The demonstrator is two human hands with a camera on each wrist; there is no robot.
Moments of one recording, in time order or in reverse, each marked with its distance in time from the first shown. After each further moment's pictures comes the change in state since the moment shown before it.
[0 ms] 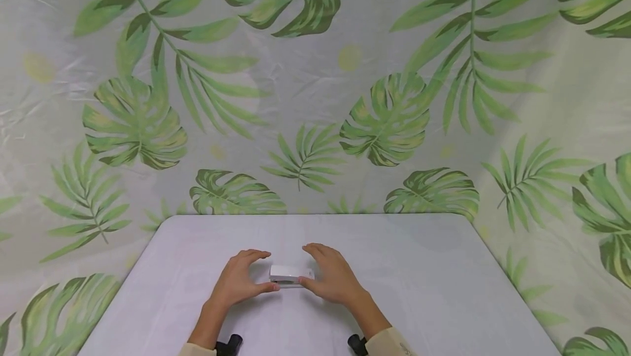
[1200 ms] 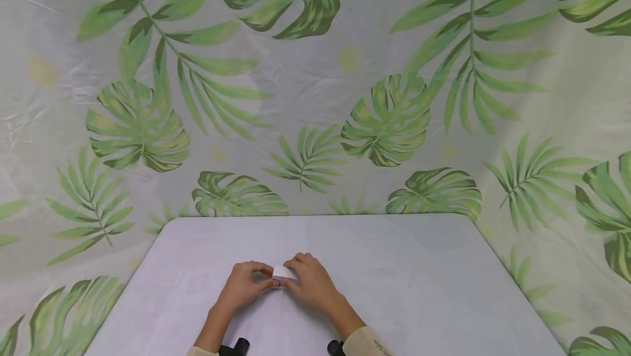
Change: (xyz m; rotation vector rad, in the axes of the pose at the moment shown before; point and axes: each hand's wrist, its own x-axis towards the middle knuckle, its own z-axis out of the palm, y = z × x) left_hand -0.002 -0.007 0.015 -0.166 -0.032 -0.004; right_hand 0.020 -0.028 0.046 -0.056 0.028 -0.126
